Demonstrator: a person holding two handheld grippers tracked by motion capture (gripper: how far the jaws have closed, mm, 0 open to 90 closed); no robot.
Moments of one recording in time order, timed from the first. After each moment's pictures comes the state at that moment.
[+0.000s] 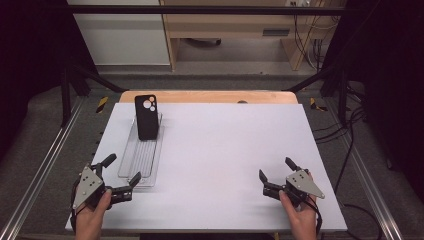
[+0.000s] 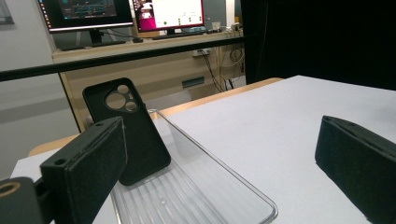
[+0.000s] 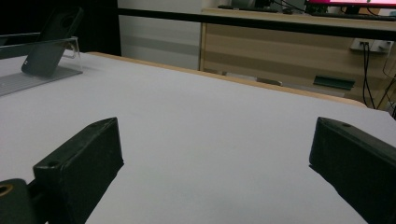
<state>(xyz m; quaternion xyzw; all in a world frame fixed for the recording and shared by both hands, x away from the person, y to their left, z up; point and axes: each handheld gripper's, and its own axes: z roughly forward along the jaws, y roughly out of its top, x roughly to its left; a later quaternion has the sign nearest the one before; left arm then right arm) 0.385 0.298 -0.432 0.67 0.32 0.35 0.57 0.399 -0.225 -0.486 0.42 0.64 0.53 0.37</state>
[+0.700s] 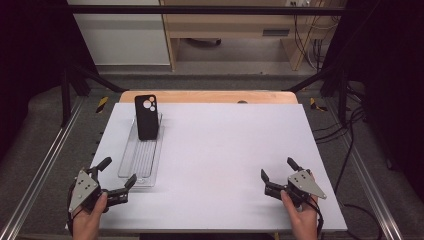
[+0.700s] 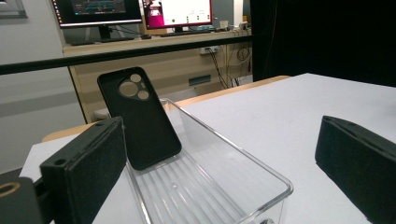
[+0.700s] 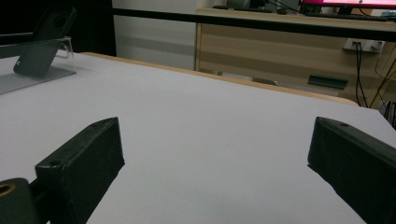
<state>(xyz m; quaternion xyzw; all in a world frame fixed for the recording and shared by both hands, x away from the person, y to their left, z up) 0.381 0.312 -0.445 0.66 0.33 0.36 0.57 0.398 -0.229 -0.486 0.42 0.64 0.52 0.38</state>
